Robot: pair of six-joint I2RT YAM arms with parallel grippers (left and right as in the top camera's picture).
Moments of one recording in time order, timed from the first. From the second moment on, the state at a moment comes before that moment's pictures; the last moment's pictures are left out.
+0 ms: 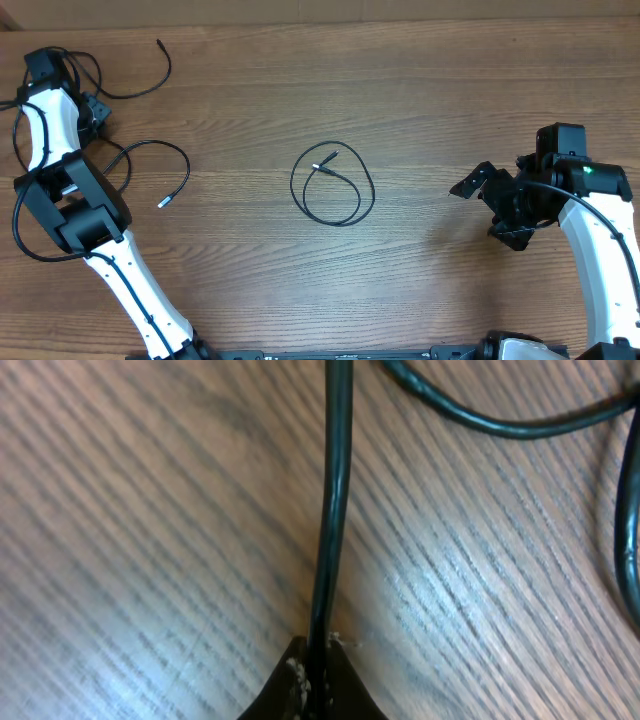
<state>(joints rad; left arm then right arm) 0.48 2.53 2.21 -0.91 -0.11 -0.48 -0.15 1.35 1.05 -1.13 -0.38 0.57</state>
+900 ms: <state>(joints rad) 0.72 2.54 2.36 -1.17 -0.16 -0.58 -0.15 1.35 1.05 -1.11 -0.37 0.57</state>
